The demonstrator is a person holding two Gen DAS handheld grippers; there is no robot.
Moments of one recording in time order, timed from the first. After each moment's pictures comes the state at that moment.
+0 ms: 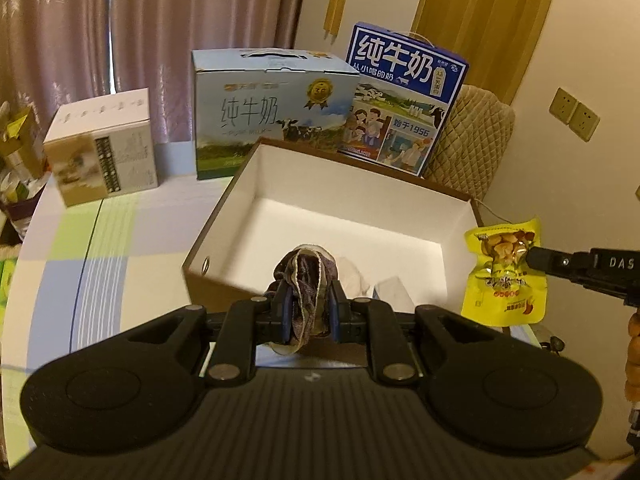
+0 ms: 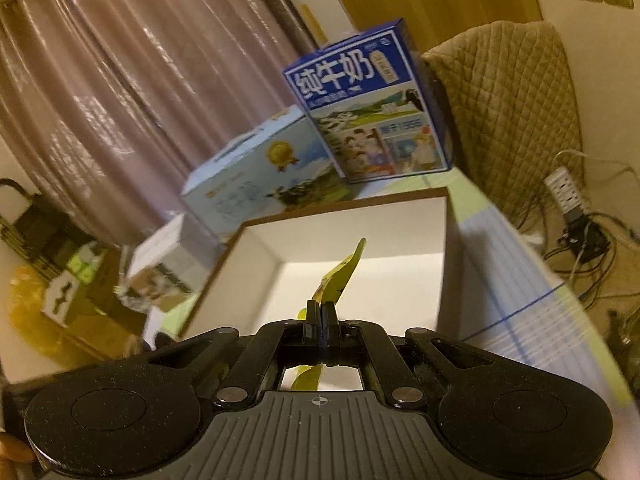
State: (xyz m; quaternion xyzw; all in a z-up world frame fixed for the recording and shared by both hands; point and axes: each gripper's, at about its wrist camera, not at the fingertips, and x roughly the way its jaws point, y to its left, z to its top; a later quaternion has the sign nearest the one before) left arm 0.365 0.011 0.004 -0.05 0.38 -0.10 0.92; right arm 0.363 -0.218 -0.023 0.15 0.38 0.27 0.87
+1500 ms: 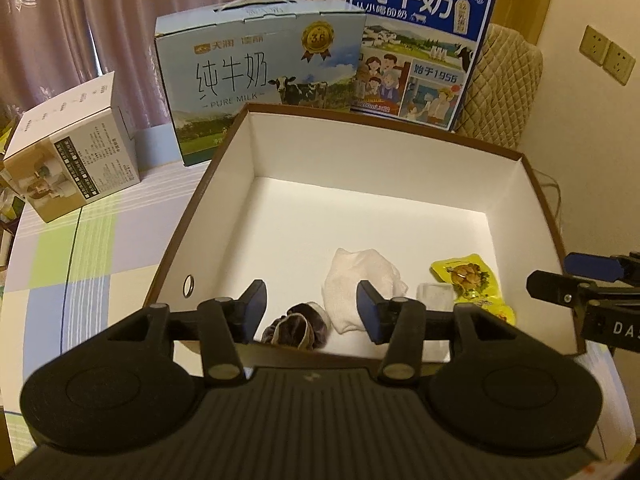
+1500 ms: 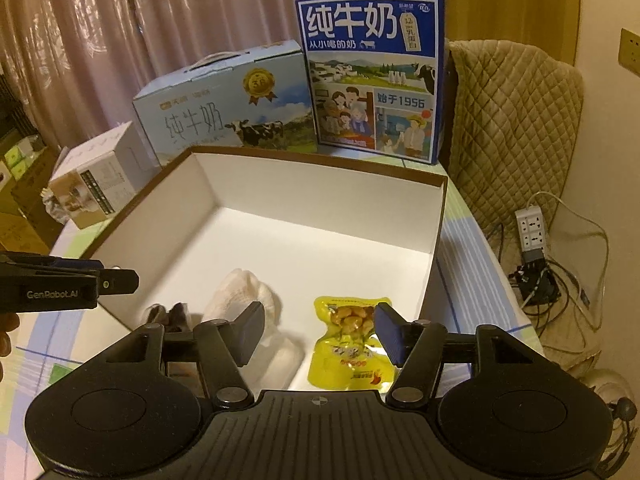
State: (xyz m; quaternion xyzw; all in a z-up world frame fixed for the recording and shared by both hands) left arm 0.435 -0.018 -0.044 0.01 0.43 -0.09 0.90; right arm 0.385 -0.163 -0.072 -0.03 0.40 0.24 0.88
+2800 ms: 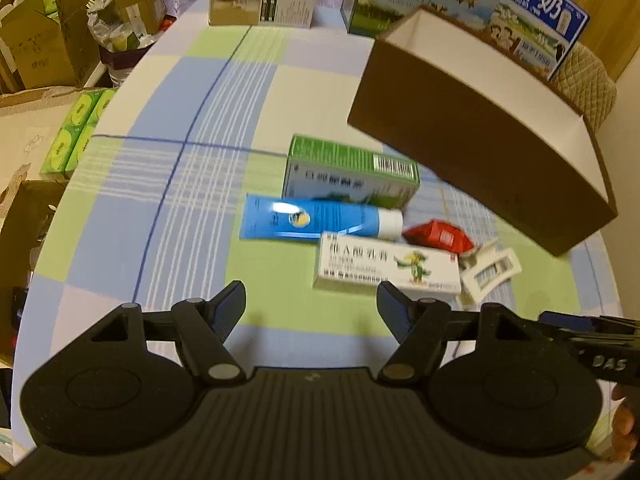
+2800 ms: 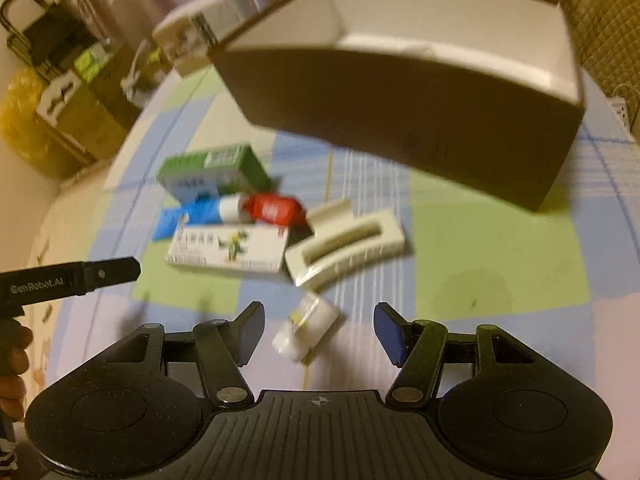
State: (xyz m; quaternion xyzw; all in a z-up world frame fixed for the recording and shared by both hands) left arm 0.224 0.096 -0.101 -0.11 0.49 0.05 0.86; right arm 0.227 -0.129 -0.152 -0.04 0.53 0.34 0.78
